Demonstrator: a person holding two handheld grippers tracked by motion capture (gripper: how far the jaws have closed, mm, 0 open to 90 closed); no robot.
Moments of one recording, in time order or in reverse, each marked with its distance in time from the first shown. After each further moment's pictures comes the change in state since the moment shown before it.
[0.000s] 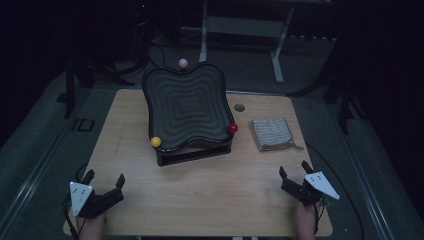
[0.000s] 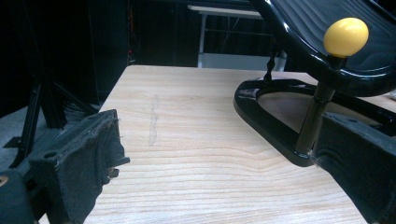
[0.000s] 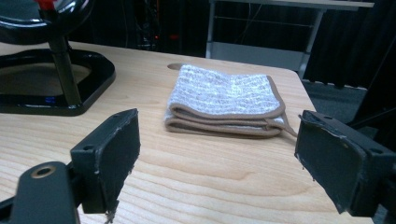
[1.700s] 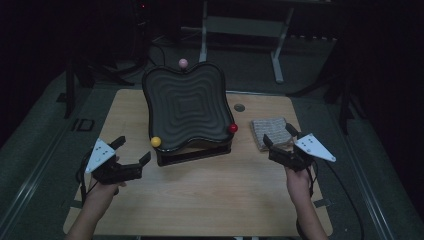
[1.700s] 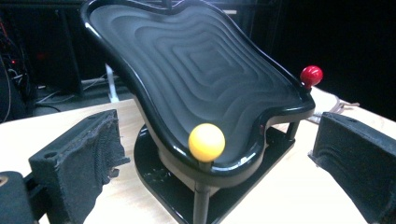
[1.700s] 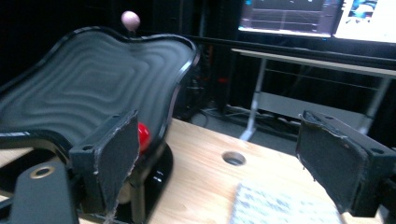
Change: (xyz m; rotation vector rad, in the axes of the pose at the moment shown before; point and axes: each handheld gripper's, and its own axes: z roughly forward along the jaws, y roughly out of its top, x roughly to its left) left arm -0.050 0.110 0.047 0.082 -0.397 0.136; right arm 0.037 0.123 0.037 -0.147 0.231 -0.059
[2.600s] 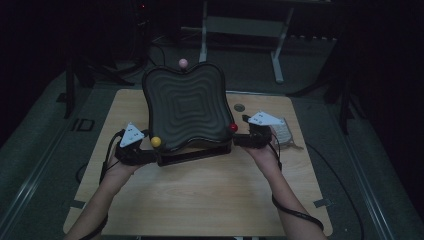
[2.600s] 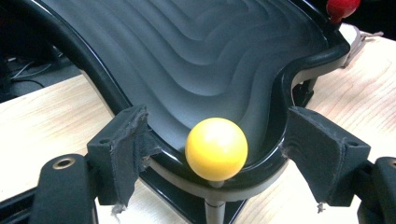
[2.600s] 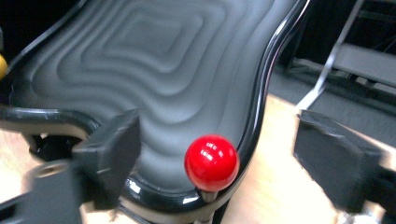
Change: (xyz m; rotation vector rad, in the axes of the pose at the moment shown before) left arm 0.009 0.001 0.069 0.230 -0.073 0.121; right arm 0.040 0.001 0.110 0.275 0.248 -0.020
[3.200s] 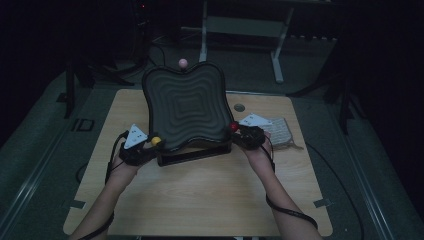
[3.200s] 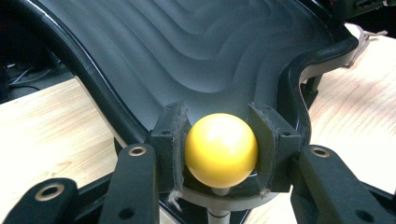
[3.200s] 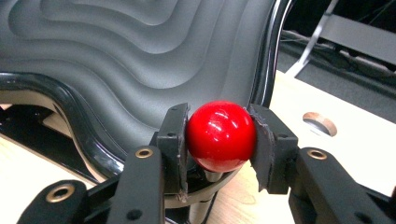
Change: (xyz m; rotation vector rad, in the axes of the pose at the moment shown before) left arm -0.001 -0.009 0.013 -0.018 0.012 0.000; right arm 0.010 -0.007 0.018 0.126 -0.088 -0.018
